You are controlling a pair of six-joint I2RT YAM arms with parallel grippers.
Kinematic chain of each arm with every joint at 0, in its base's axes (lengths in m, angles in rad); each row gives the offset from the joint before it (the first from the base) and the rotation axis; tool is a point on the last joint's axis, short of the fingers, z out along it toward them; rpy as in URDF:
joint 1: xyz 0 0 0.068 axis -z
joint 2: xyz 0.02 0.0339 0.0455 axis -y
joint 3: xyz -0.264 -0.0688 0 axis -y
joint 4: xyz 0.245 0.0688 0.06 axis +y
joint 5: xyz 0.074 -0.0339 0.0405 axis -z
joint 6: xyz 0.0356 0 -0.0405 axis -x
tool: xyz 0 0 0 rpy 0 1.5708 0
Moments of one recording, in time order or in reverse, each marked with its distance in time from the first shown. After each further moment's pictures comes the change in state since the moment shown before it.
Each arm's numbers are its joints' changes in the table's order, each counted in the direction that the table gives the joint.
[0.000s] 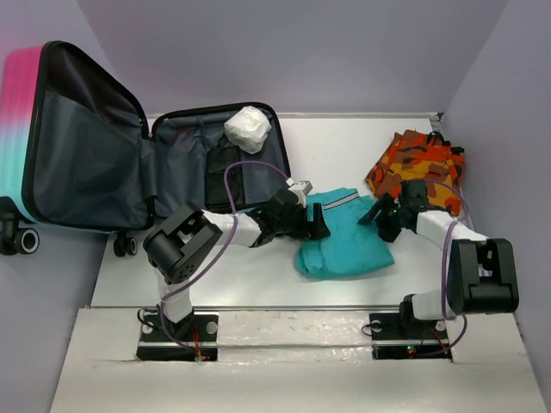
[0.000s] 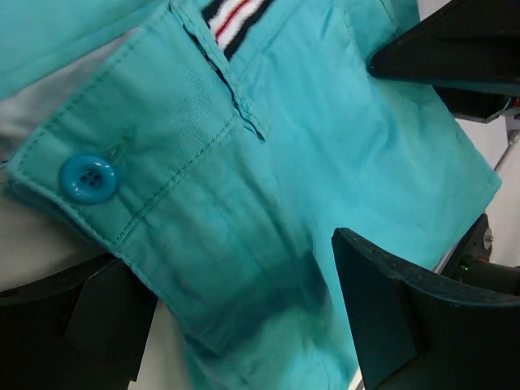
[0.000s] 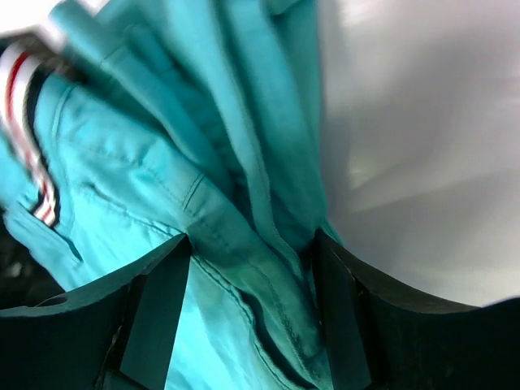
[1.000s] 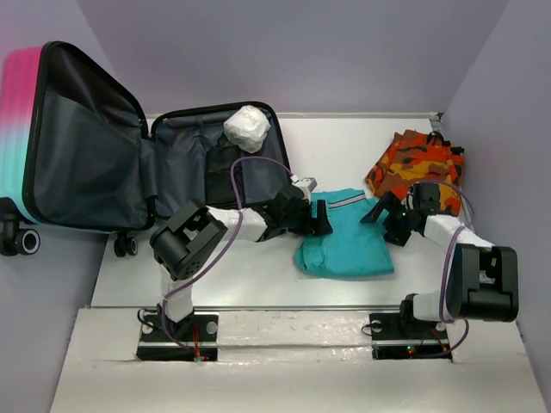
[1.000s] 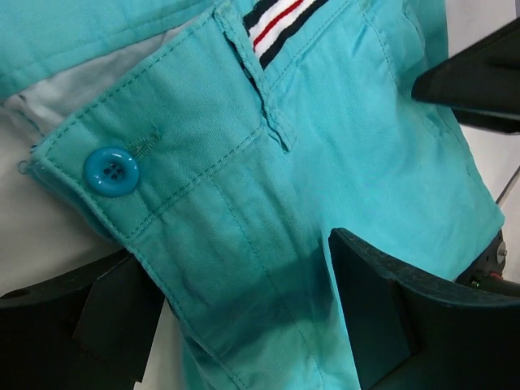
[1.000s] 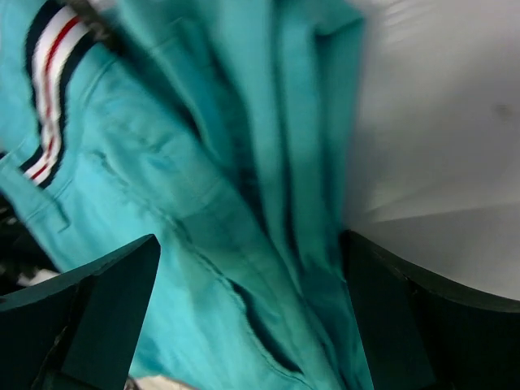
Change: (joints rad) left arm -0.007 -0.028 0.081 0.103 -0.026 -0.027; right arm 0.051 0.031 -0.028 -0.019 -0.097 0.157
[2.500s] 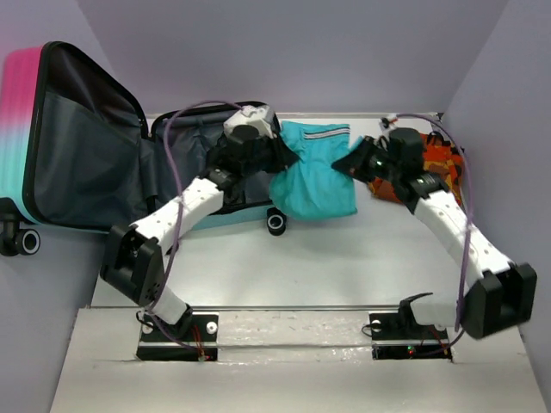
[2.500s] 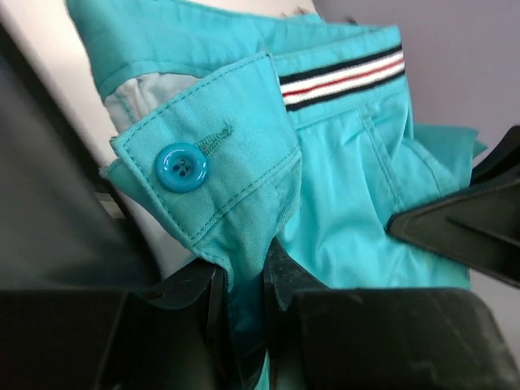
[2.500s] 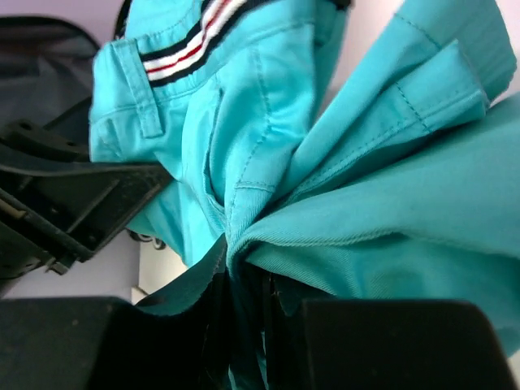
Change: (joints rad) left arm -0.192 0.293 0.251 0.216 -0.033 -0.040; right arm -0.311 0.194 0.394 -0.016 -0.014 -0.198
